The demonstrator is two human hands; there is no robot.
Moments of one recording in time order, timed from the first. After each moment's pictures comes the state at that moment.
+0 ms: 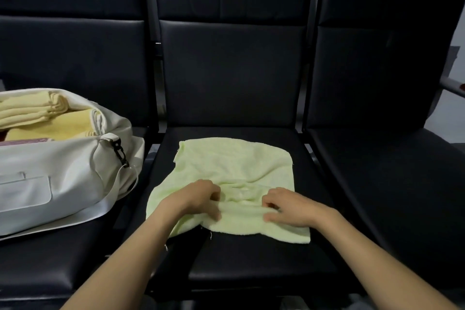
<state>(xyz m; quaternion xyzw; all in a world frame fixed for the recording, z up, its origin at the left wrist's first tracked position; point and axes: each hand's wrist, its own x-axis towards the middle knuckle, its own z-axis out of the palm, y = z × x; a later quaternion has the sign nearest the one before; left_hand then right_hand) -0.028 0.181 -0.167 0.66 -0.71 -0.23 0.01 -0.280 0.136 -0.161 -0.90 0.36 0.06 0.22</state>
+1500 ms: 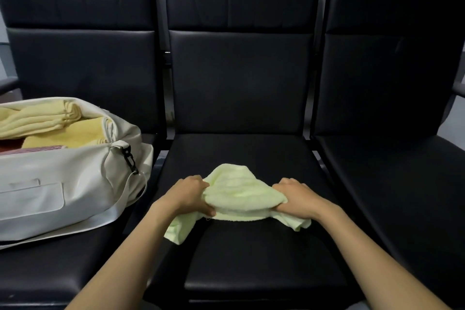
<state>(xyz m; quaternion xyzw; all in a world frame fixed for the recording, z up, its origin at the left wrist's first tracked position) 0.006 0.181 -0.159 0.71 -0.68 -0.17 0.03 -0.266 0.110 -0.155 -0.88 0.45 0.05 0.18</state>
